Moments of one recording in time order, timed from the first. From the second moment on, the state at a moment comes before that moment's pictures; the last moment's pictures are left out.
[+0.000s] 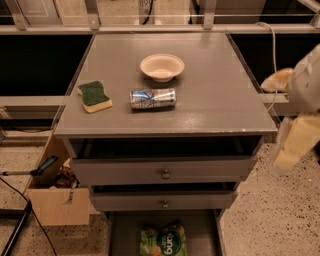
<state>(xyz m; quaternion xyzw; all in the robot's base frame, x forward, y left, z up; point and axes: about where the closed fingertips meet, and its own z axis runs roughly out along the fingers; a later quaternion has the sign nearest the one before) 0.422 -0.203 0.941 -0.63 0.75 0.02 0.19</state>
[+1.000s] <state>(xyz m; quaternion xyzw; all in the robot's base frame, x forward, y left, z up) 0.382 -0.209 0.797 -0.65 0.70 0.18 0.24</state>
